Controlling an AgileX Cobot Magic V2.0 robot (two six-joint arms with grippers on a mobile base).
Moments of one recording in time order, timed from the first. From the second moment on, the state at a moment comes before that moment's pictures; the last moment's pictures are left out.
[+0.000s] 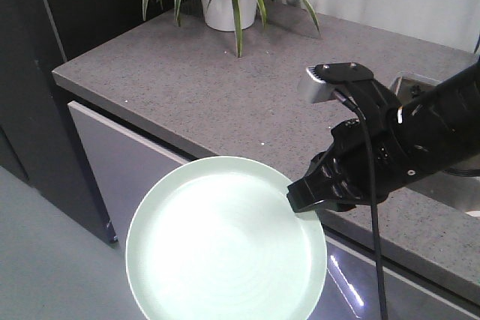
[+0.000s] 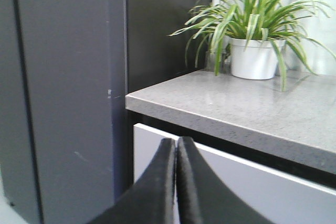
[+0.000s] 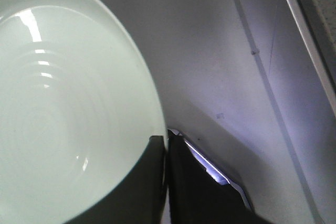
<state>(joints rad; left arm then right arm) 0.02 -0.01 0.02 -0.04 0.03 -0.01 0.41 1.35 -1.19 0.52 1.08 -0.33</state>
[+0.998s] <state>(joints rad) 0.02 -0.01 0.02 -0.04 0.03 -0.01 0.41 1.35 -1.19 0.52 1.08 -0.33</state>
